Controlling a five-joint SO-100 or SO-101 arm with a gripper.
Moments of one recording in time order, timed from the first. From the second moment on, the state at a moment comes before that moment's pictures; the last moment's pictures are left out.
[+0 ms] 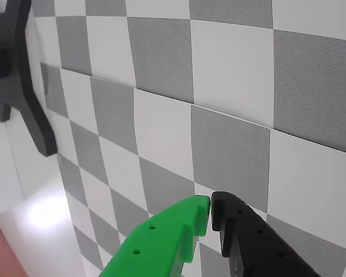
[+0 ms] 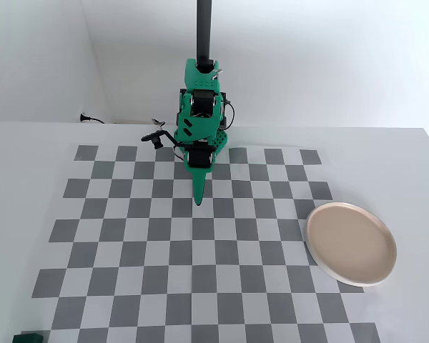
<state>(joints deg) 1.2 190.3 178.3 53.5 1.2</state>
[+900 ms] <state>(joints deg) 6.3 190.3 178.3 41.0 -2.2</state>
